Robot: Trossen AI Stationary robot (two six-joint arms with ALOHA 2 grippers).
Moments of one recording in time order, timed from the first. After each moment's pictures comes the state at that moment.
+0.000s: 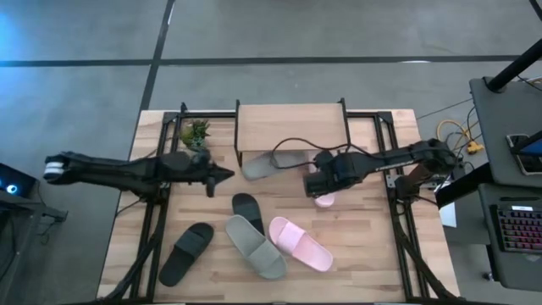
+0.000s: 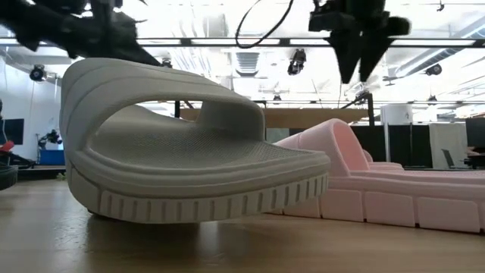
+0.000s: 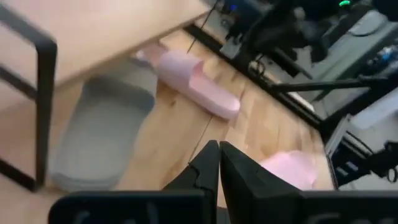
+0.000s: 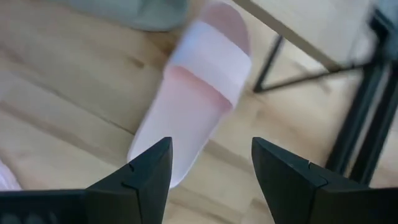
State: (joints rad) left arm 0.04 0.78 0.41 0.07 -0.11 -0.62; right arm 0.17 1.65 1.50 -1.48 0.42 1.23
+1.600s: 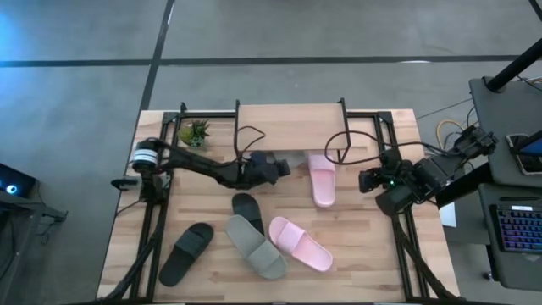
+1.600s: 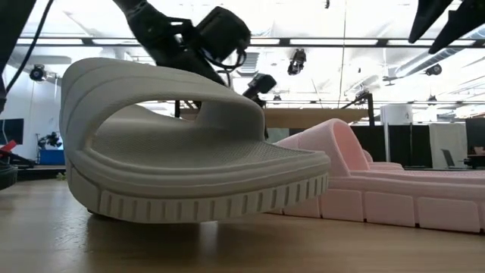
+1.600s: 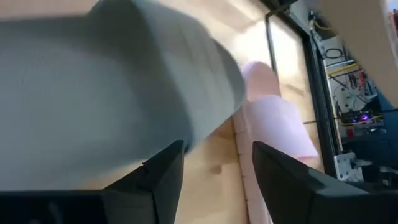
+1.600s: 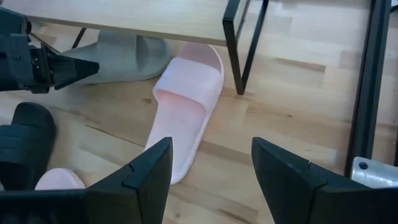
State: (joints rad) left arm 0.03 1.87 1.08 0.11 -0.54 -1.48; right arm 0.57 1.04 1.12 -1.57 0.68 1.85
